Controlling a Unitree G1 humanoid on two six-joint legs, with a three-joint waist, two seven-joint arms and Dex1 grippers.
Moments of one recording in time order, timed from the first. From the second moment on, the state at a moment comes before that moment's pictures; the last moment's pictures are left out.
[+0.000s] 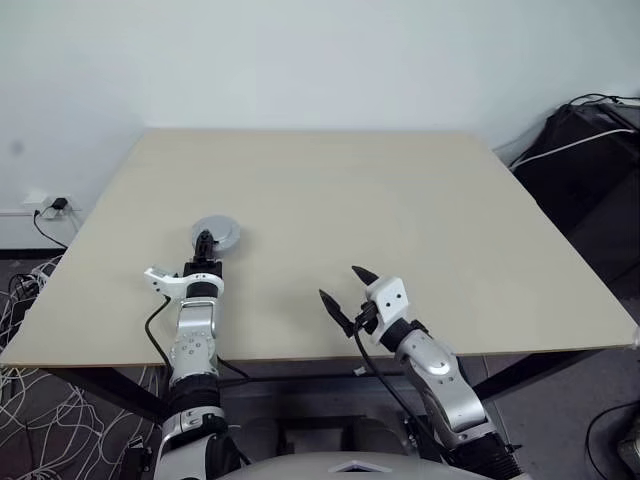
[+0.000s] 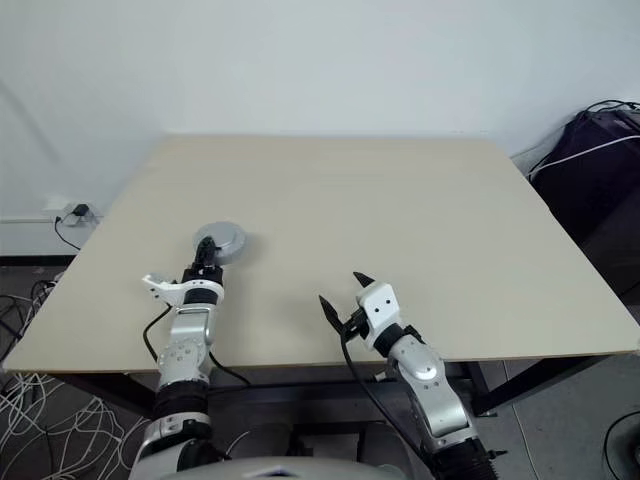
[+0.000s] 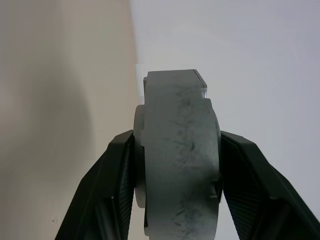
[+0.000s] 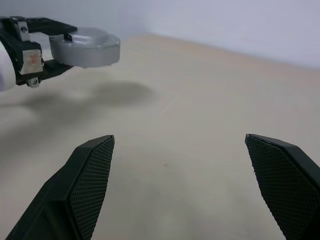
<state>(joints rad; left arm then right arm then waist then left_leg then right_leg) -0.30 -0.10 0.45 0.39 -1.20 0.12 -0.15 0.07 -0.22 0.25 -0.02 0.12 -0.10 0.37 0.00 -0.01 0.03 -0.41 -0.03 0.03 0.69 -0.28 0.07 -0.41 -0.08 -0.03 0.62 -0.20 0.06</state>
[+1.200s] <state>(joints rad) -0.54 -0.14 0.59 0.70 -0.85 0.05 0.04 0.11 -0.17 0.23 -0.06 0.08 0.01 0.37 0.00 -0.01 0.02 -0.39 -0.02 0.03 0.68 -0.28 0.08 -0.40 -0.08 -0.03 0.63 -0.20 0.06</state>
